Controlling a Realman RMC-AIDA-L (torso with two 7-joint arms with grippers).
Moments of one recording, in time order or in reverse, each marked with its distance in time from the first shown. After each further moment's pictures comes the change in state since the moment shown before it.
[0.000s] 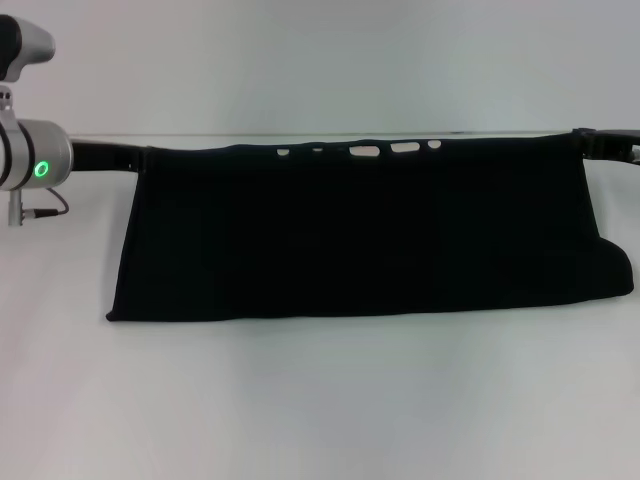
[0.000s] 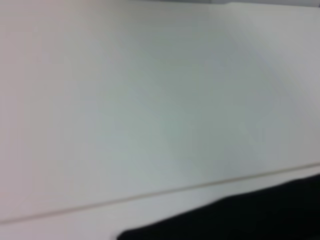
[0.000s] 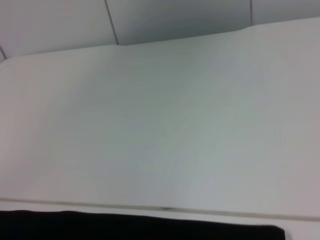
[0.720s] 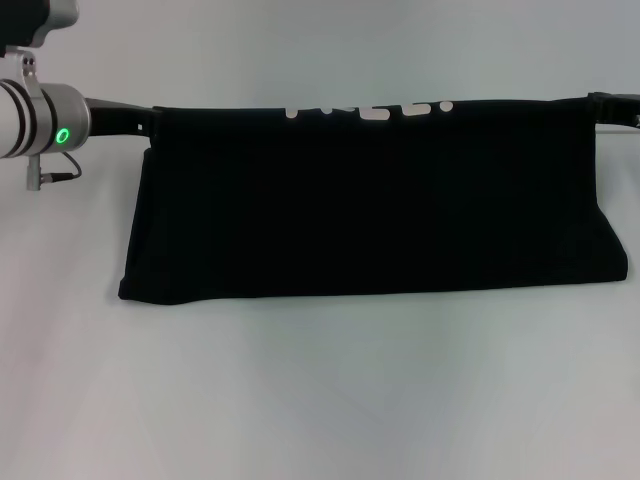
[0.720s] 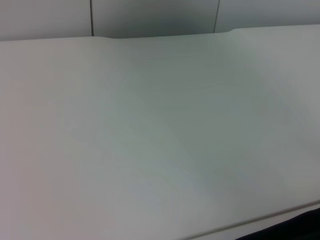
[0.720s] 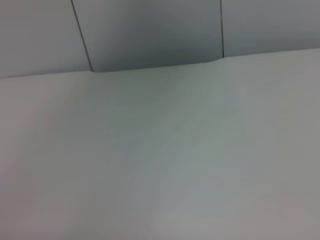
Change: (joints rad) left arm -0.058 -0.013 0.015 -0.012 -0.001 -0.119 0.034; right arm 0.041 -0.002 -0.002 -0.009 0.030 0.103 0.000
